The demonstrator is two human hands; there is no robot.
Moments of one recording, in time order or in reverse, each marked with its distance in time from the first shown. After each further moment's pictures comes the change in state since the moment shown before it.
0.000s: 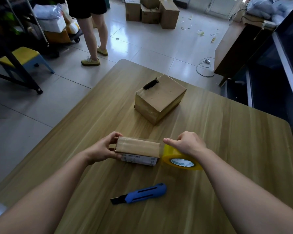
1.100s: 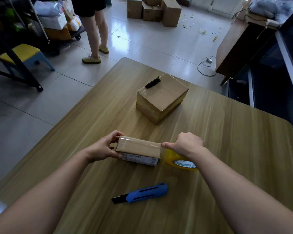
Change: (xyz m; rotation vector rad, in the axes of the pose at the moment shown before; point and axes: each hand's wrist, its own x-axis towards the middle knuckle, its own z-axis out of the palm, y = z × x) left_hand 0.001 0.000 -0.004 0.058 -0.015 -0.018; right_hand -0.003 -0.022 0.001 -0.282 -0.045 0.047
